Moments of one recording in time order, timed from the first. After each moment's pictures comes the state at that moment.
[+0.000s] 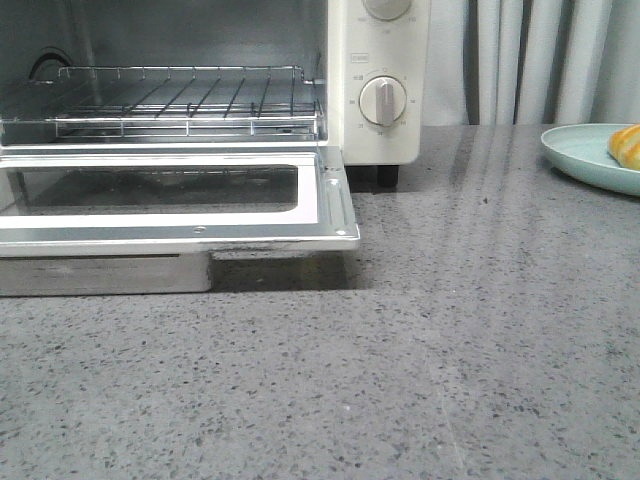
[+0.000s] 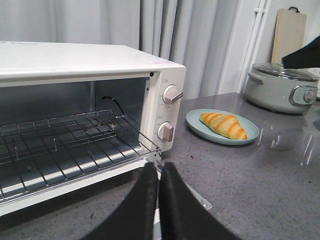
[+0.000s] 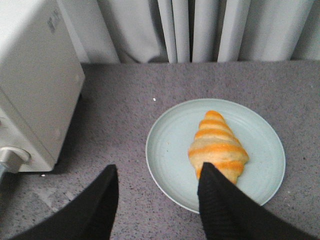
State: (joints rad) left arm -0.43 0.26 -0.47 -0.69 0.41 0.62; right arm 0.03 0.91 -1.04 -0.01 0.67 0.06
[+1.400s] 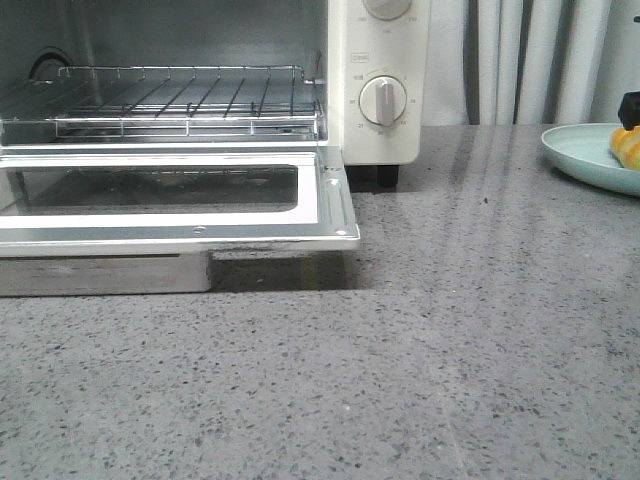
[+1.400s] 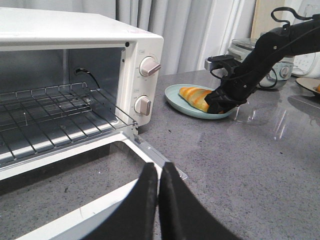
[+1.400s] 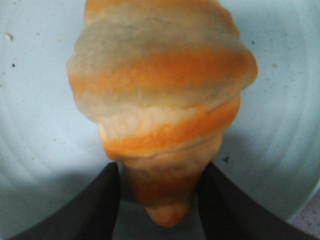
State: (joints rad) left arm -0.43 0.26 -0.47 -0.71 0.53 0.62; right arm -0.05 1.59 -1.10 -0.22 0.67 0.25
